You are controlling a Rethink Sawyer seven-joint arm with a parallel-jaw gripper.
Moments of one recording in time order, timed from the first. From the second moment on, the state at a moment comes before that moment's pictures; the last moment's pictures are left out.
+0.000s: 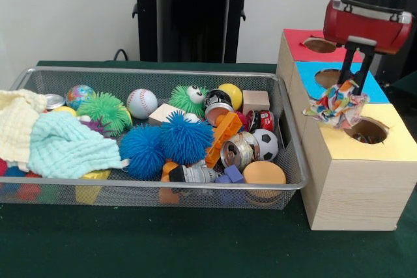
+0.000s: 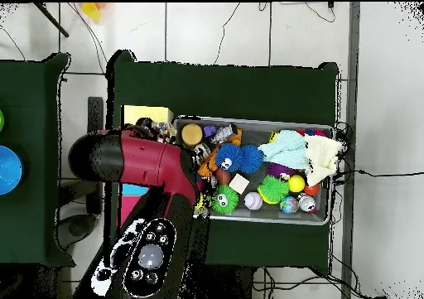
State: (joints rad) arm 0.30 -0.52 -0.39 1.45 0.36 0.53 1.88
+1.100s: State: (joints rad) arm 0.36 -0.48 -0.40 1.45 0.41 0.53 1.88
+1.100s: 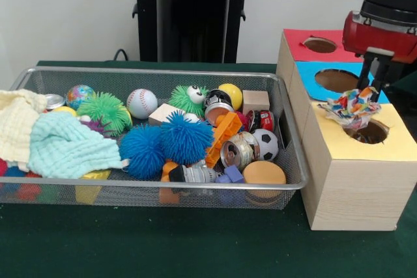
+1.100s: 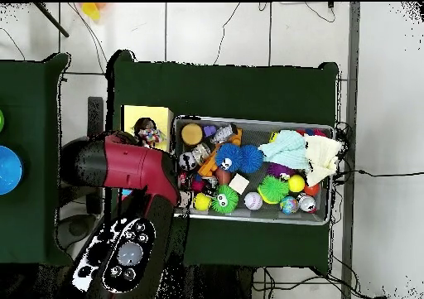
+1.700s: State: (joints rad) arm 0.35 -0.48 -0.40 1.44 0.42 0.53 1.88
